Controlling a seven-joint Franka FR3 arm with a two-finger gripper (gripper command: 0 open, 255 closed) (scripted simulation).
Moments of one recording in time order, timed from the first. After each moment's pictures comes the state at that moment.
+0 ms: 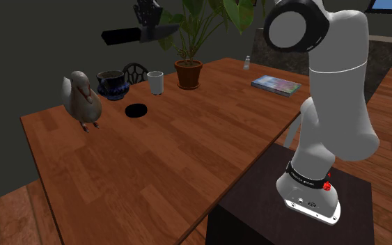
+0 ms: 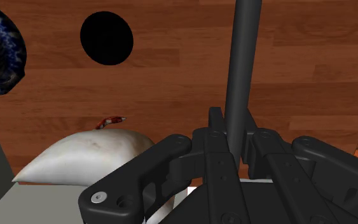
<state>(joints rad) 0.60 0.38 -0.50 -0.89 0.25 1.23 -1.24</state>
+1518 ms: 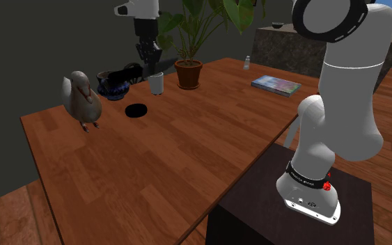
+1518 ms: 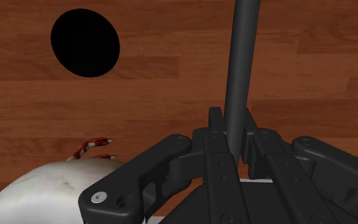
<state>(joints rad) 0.72 0.22 -0.49 -1.42 0.16 1.62 -1.23</state>
